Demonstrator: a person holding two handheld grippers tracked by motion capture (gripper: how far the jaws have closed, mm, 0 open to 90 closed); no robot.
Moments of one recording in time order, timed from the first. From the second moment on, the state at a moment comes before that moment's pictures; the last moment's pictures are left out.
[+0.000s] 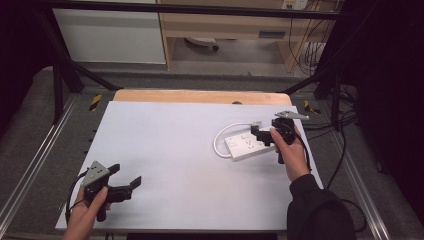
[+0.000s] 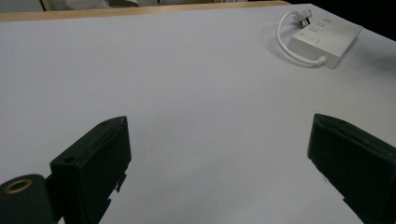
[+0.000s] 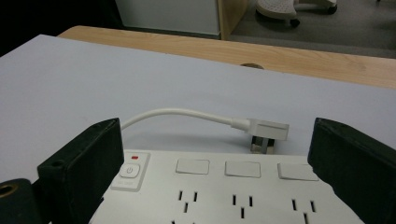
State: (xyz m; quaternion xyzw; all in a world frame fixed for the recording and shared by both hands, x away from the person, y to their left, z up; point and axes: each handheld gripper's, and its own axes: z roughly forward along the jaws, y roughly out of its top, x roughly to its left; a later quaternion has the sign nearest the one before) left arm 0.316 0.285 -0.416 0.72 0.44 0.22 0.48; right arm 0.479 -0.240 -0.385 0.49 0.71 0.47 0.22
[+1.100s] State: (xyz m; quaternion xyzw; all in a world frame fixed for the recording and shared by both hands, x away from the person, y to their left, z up) left arm 0.316 0.286 -0.416 0.72 0.45 0.22 0.48; right arm 0.434 -0.266 -0.374 0.48 0.70 0.48 0.24
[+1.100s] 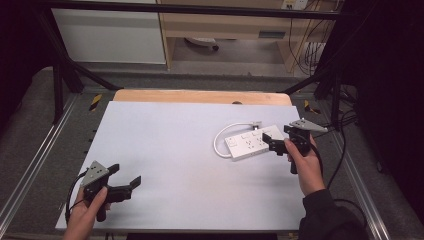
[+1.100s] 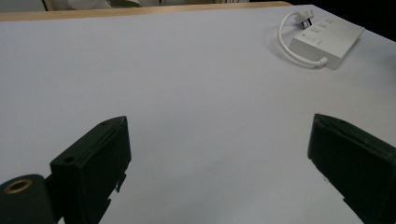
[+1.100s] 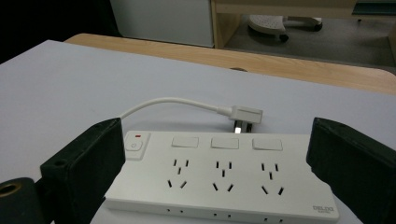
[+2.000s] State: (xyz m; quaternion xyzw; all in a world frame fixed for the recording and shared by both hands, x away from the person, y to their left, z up) left arm 0.315 0.286 -0.416 0.72 0.45 0.22 0.48; right arm 0.381 -0.285 -0.386 0.45 0.69 0.50 0.27
